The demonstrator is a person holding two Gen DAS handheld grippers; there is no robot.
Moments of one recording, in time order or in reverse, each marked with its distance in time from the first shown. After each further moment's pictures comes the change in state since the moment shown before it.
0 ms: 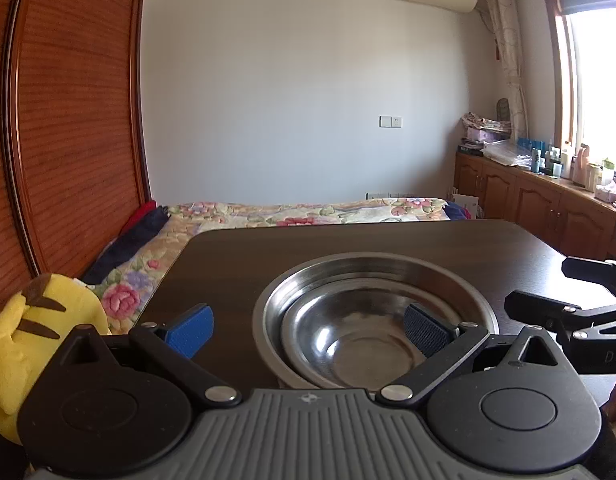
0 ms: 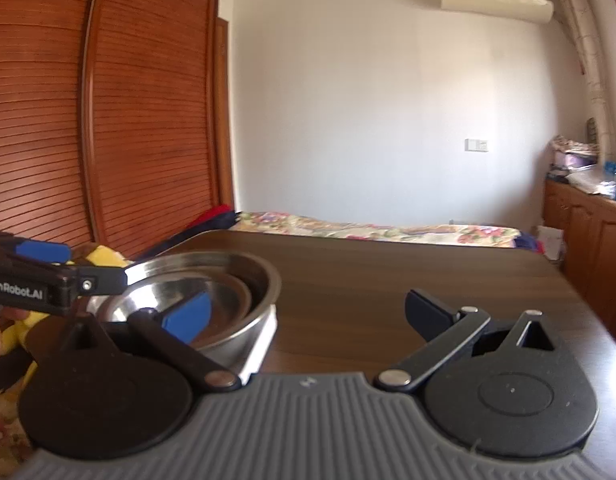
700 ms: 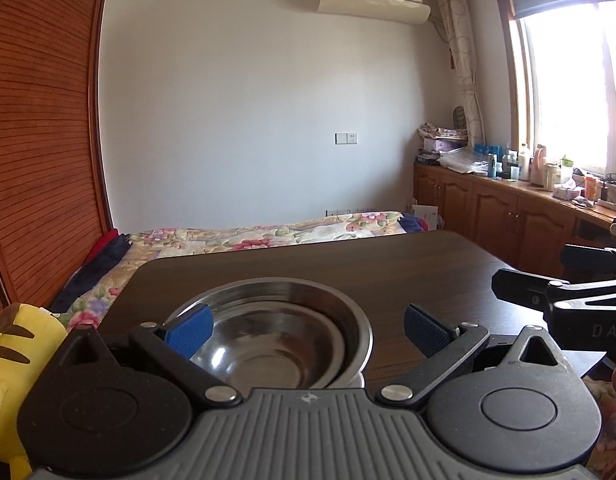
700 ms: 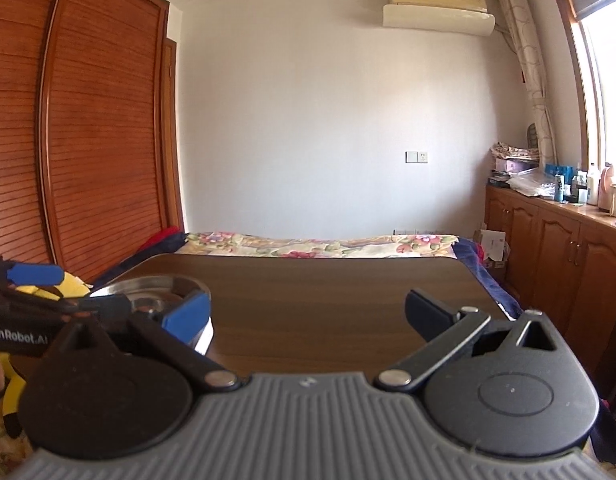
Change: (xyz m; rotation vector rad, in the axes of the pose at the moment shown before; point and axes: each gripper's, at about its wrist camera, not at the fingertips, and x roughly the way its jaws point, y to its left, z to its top) left arm -0.031 -0.067 0.003 0.052 -0.059 -0.095; right arm -0.044 -0.024 0.002 0.043 -0.051 -0.155
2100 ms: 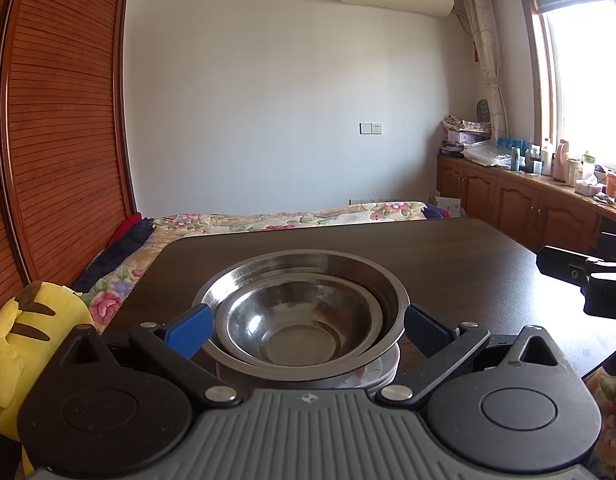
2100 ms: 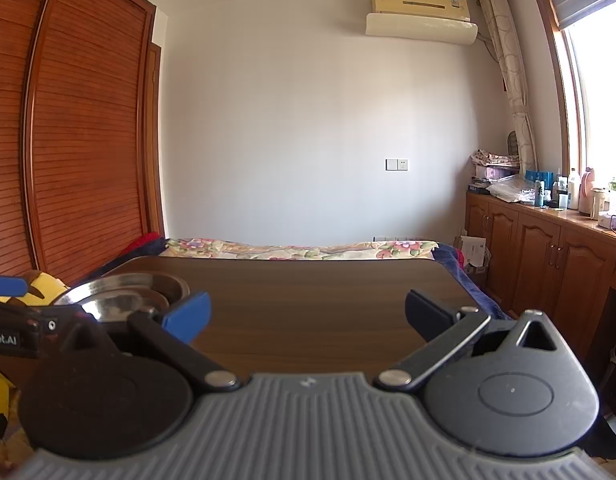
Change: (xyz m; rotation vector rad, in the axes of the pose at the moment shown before) left arm -0.002 0.017 -0.017 -0.025 0.034 0.069; right arm -0.006 -0.009 -0.010 0.001 -0.024 -0.060
